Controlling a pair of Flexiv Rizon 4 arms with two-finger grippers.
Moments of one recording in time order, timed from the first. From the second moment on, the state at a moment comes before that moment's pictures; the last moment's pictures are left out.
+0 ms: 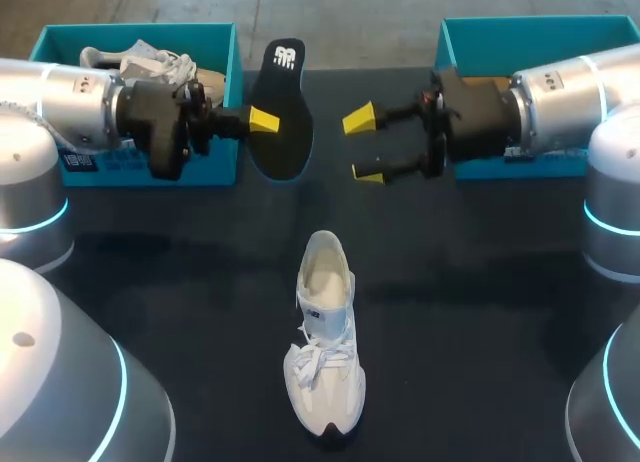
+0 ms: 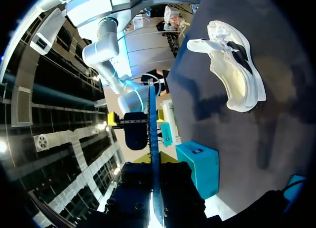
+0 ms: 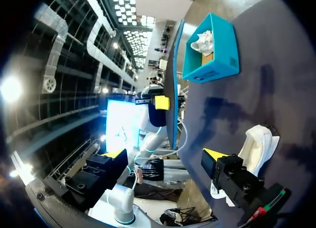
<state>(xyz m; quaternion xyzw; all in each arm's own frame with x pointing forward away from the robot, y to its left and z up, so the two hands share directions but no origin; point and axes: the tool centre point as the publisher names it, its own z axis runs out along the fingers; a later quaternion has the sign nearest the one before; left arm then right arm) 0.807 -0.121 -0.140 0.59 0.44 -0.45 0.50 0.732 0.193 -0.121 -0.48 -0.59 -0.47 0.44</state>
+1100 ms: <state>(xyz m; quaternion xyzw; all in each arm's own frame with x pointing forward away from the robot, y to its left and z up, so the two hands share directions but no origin) 0.801 -0.126 -0.144 0.59 0.43 -0.44 0.52 0.775 0.223 -0.127 -0.49 -0.58 -0.49 0.43</state>
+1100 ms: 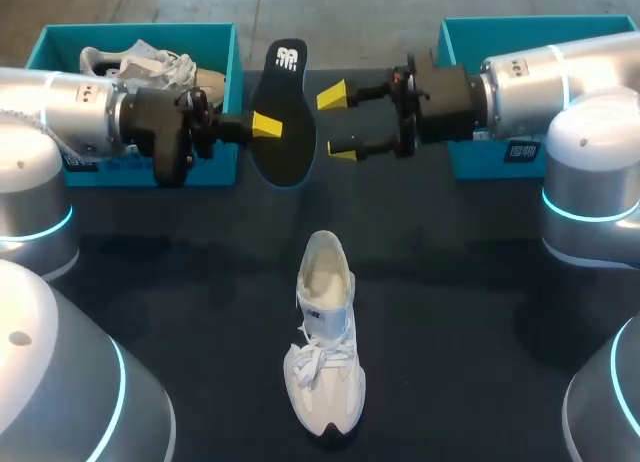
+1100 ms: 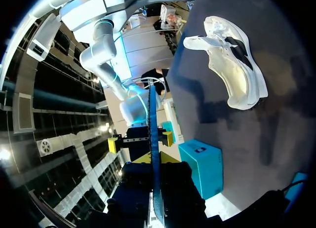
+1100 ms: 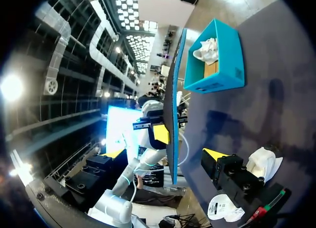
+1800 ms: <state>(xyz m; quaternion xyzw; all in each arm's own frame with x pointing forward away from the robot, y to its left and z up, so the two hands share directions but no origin) 0.794 -0.136 -0.148 0.59 0.43 -0.43 0.53 0.773 0.234 -0.135 -0.48 -0.58 -0.50 0.43</state>
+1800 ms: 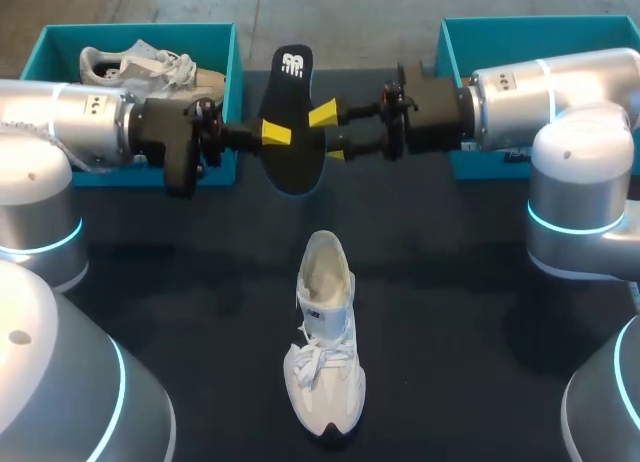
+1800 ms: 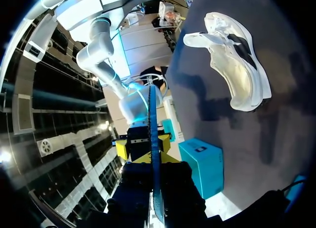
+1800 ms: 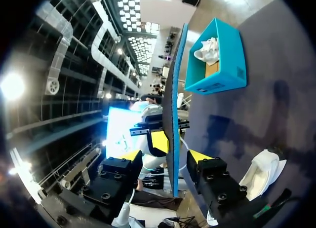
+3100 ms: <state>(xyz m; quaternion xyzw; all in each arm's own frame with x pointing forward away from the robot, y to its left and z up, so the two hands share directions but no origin) 0.790 -0.147 -0.144 0.58 0.42 -0.44 0.53 0.769 0.240 -0.140 -0.48 -0.58 -0.50 0.43</state>
